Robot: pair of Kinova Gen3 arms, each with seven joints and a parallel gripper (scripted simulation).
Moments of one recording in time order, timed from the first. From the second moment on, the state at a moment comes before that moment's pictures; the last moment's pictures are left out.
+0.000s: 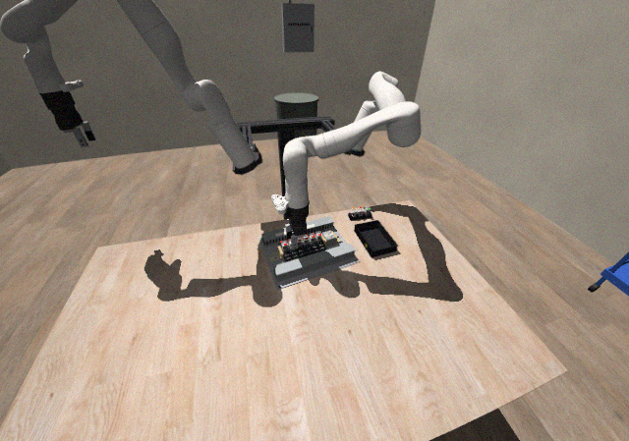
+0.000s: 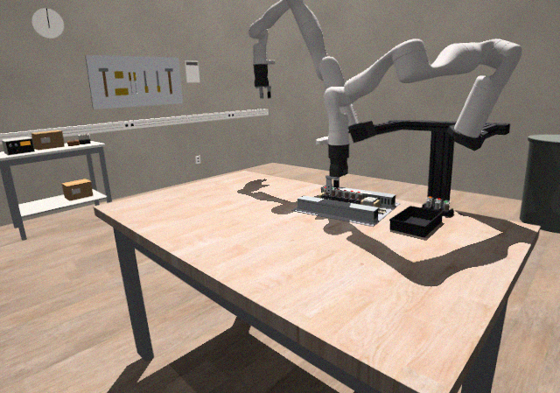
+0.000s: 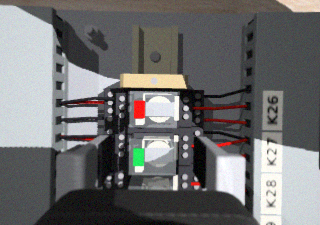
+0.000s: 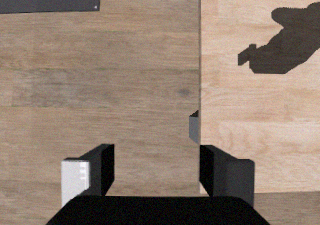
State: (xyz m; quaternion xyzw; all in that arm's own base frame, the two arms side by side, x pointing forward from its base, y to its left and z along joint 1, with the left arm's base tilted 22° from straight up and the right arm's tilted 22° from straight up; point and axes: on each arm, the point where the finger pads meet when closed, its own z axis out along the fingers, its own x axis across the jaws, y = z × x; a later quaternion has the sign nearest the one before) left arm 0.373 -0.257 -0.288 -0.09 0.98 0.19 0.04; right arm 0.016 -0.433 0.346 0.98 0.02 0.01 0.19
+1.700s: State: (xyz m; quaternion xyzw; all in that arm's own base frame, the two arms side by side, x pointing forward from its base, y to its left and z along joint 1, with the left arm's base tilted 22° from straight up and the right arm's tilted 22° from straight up) left arm 0.374 -0.248 -0.309 -0.09 0.98 0.19 0.04; right arm 0.016 -0.433 0.346 0.98 0.02 0.01 0.19
